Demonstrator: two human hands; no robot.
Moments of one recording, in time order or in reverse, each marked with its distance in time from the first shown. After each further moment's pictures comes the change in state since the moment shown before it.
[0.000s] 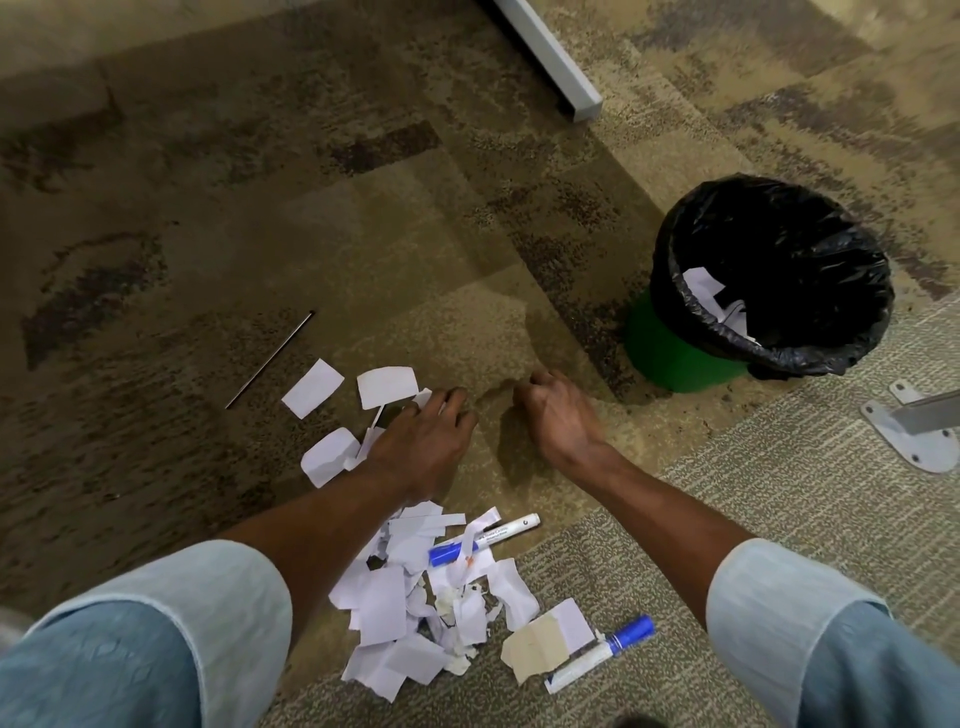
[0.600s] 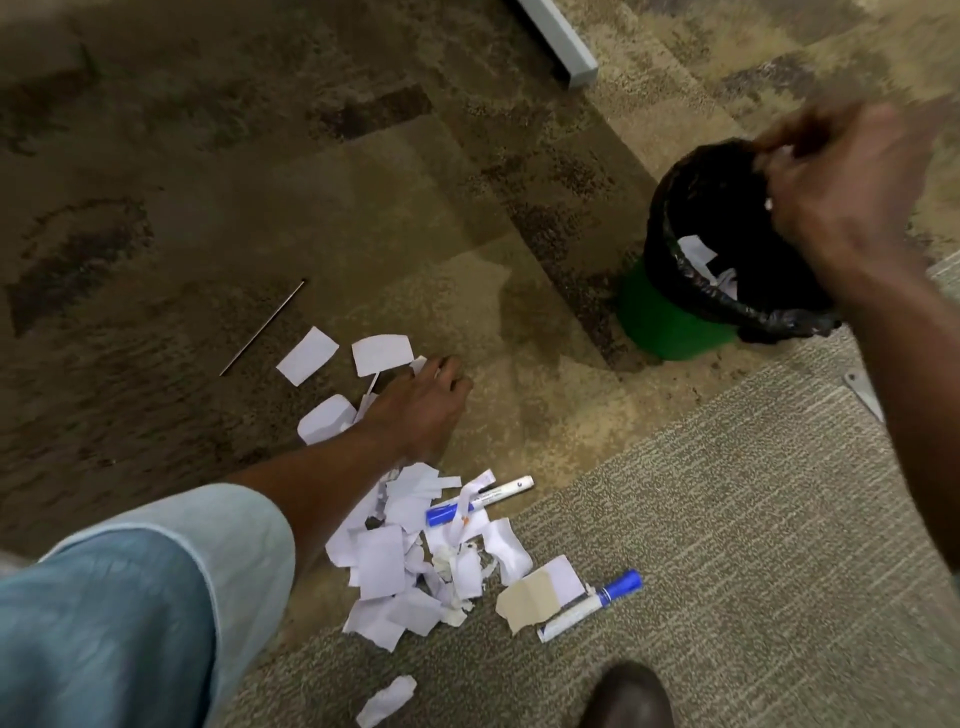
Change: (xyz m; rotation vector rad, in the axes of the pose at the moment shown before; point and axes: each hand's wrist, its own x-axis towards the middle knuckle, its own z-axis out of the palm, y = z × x) left_hand 0.001 -0.003 0.004 0.013 -0.006 0.020; right_hand 0.009 0.106 -0.234 0.213 0.653 0.462
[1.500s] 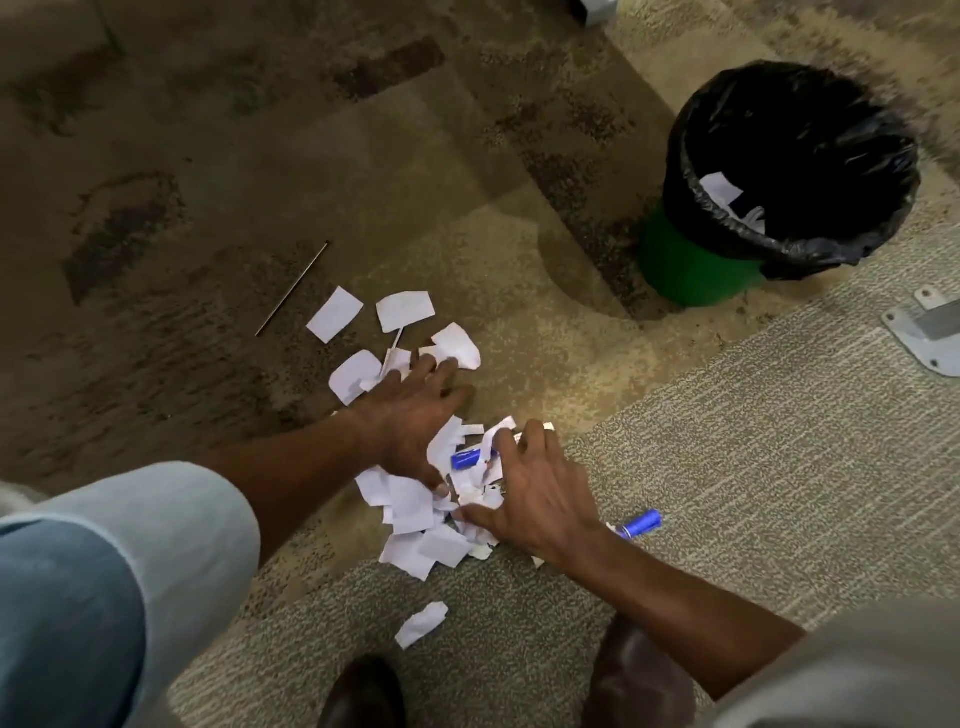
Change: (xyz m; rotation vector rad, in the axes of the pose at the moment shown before) left_hand -0.073 0.001 -0.004 -0.101 -0.221 0.111; right_hand -0.351 -0.034 0.104 -0.252 -0.882 -0.311
